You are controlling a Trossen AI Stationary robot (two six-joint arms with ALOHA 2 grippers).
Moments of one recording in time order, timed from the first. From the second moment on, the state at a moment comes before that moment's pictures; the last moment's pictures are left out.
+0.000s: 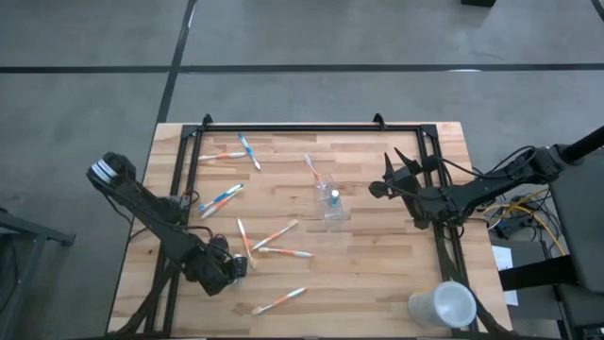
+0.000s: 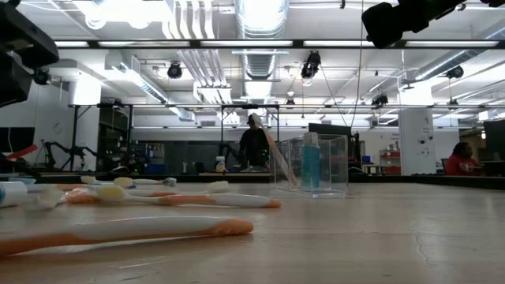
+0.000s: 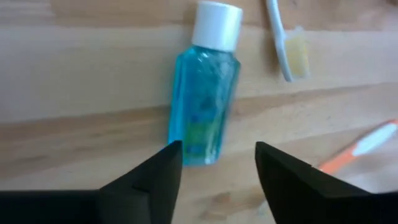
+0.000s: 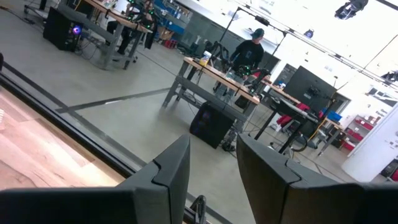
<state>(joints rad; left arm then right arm) -0.79 1.37 0.72 -0.50 -0.13 -2.36 0.33 1.00 0.57 0.39 1.56 -0.42</state>
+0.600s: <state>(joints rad) -0.76 1.45 0.71 -0.48 -0.13 -2.33 0.33 1.00 0.57 0.39 1.56 -0.42</state>
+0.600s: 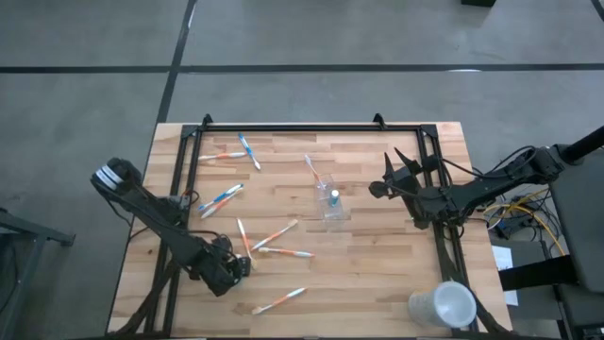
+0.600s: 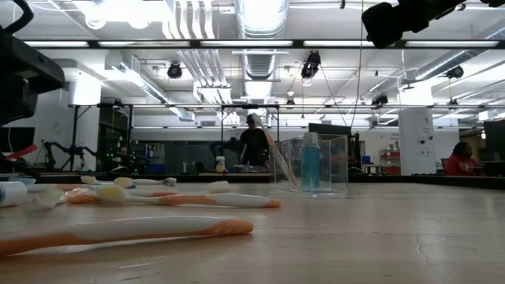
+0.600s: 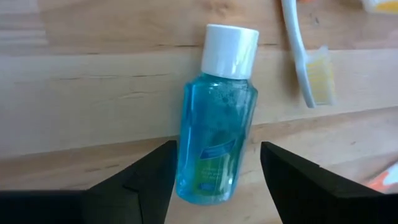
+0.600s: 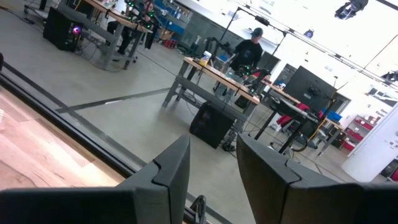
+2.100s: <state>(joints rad) -0.76 1.49 0.72 -0.44 -0.05 -2.33 0.33 1.00 0.57 0.39 1.56 -0.42</state>
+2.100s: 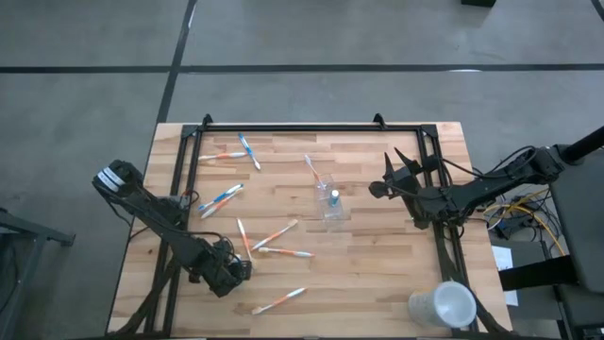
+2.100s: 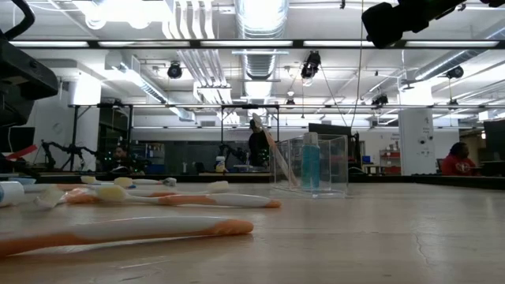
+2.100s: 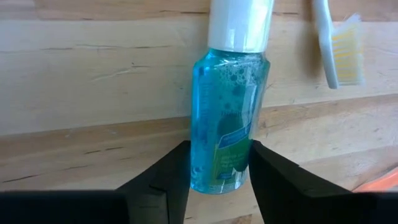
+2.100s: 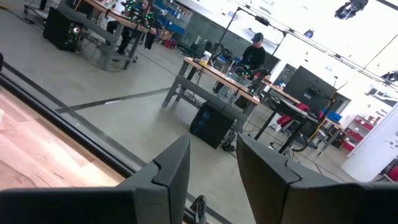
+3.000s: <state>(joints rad) -0.76 1.45 0.83 -0.71 -0.14 -2.22 0.33 1.00 0.57 0.39 1.56 -0.42</state>
